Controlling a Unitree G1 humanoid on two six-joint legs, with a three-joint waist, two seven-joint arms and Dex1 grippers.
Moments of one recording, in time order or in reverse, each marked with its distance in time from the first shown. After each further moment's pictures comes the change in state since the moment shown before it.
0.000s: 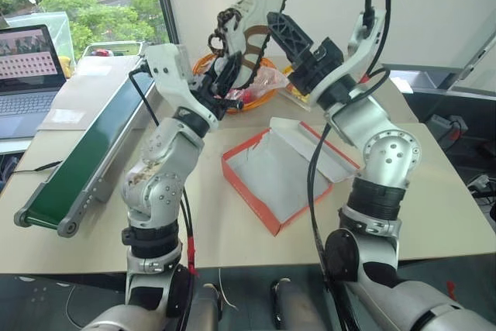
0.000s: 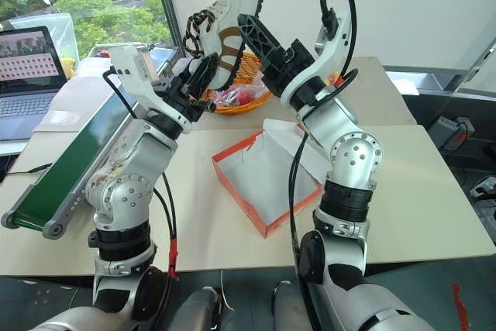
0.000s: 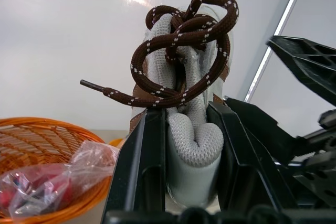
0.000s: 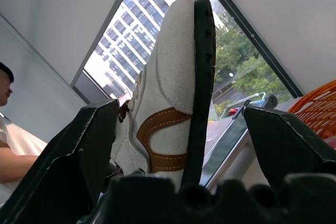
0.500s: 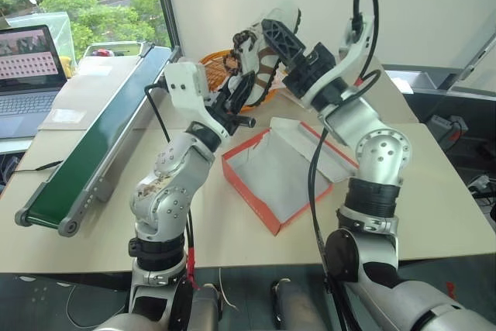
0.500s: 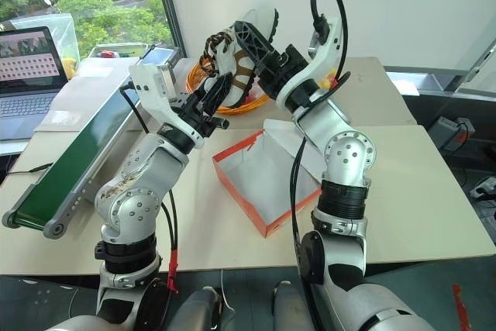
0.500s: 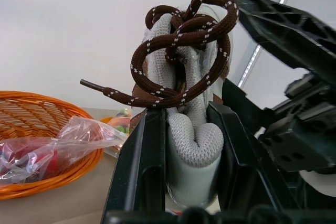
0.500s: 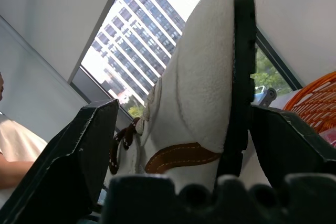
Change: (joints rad) left arm 0.057 -0.014 -0.074 -0.055 -0.001 0.049 0.023; right arm 0.000 0.004 0.037 0.088 -0.031 -0.062 0.025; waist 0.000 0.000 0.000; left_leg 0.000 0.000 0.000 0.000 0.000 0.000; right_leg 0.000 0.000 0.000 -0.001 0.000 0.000
